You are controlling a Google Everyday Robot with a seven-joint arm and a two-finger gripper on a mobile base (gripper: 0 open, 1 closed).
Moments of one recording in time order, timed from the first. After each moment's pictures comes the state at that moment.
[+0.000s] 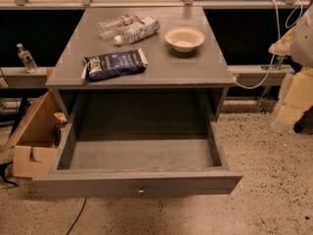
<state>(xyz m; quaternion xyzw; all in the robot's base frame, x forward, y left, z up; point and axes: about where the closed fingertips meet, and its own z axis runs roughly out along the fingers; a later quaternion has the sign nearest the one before) 0.438 -0.217 0.976 -0.60 0.78 -0.03 0.16</state>
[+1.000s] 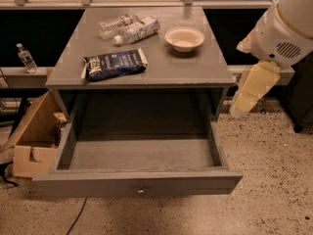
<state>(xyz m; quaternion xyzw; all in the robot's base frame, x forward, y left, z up) 0.483 -0.166 0.959 -0.60 0.78 0.01 0.20</state>
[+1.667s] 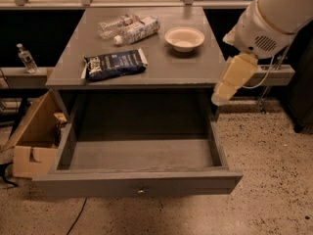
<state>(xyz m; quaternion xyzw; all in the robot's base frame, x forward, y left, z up) 0.517 -0.142 0.958 -0.59 0.77 0.02 0.23</state>
